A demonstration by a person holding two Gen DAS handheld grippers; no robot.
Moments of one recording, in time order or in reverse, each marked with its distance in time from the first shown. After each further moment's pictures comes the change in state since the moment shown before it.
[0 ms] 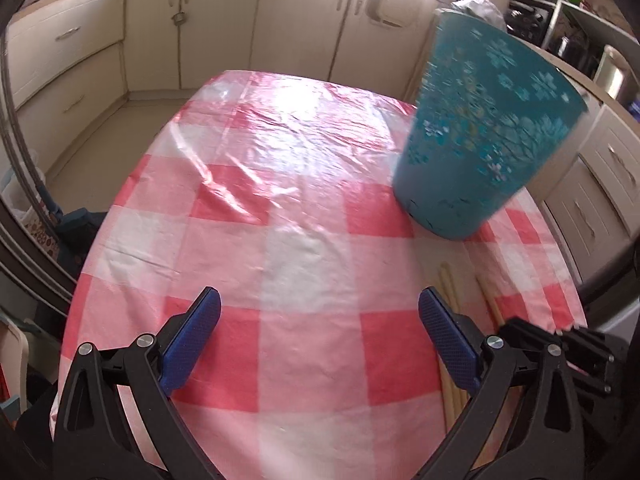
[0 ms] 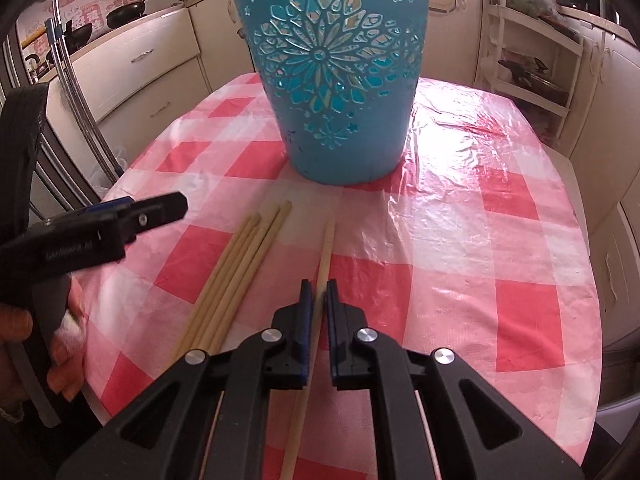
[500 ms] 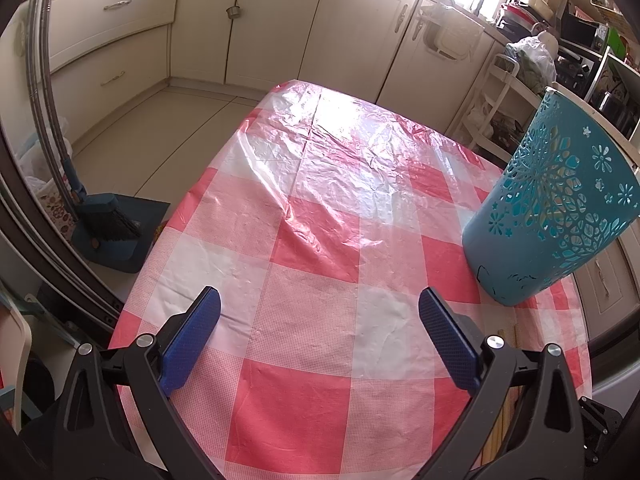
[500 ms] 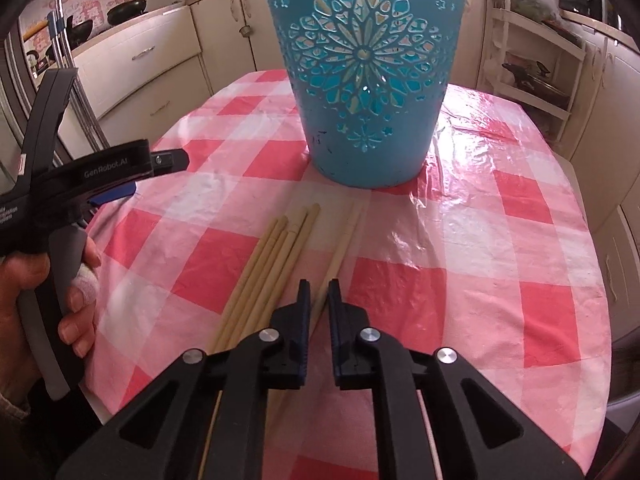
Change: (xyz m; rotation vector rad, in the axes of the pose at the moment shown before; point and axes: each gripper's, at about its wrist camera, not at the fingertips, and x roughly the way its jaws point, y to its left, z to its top) left arm 0.013 0.064 0.025 -0.199 -0.057 0.069; right arm 0.001 0.021 0.003 -0.017 0.012 -0.018
